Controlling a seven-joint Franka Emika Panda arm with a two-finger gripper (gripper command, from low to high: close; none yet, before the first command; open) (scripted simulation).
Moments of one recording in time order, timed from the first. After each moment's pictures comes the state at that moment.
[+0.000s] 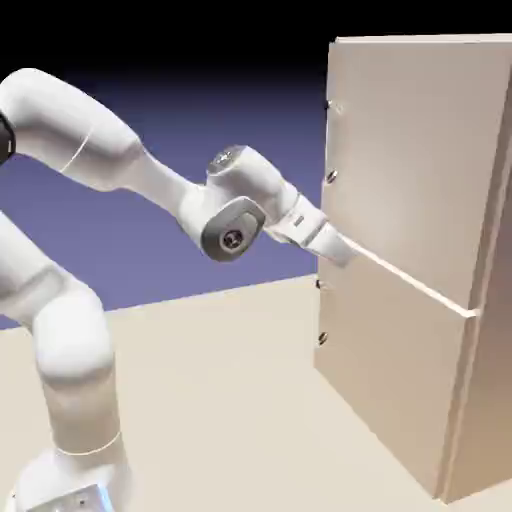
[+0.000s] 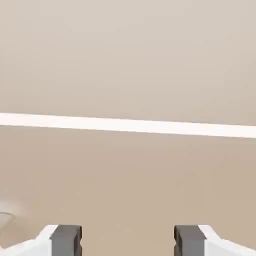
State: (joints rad) arm -0.05 -0.62 0.06 -2.79 0.12 3.01 0.69
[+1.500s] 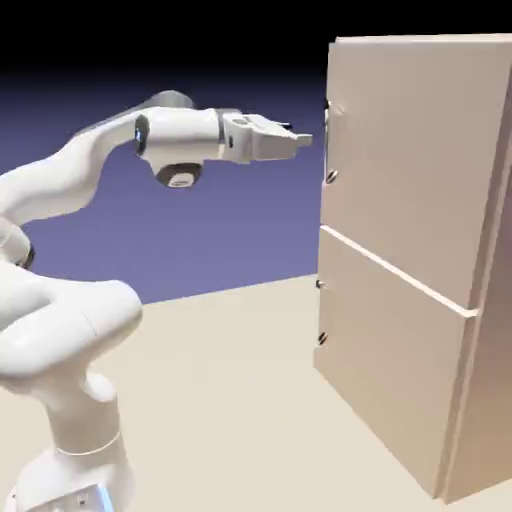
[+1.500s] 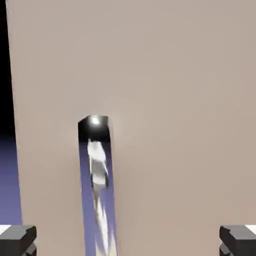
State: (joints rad) arm -1.01 -1.52 1.01 -2.52 2.07 2.64 -0.14
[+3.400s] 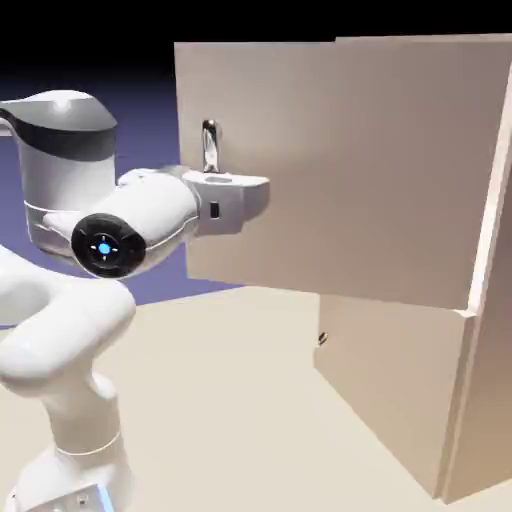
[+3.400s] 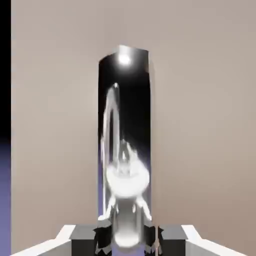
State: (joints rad) arm -0.71 -1.05 -0.46 -2.71 1.13 1.28 -0.92
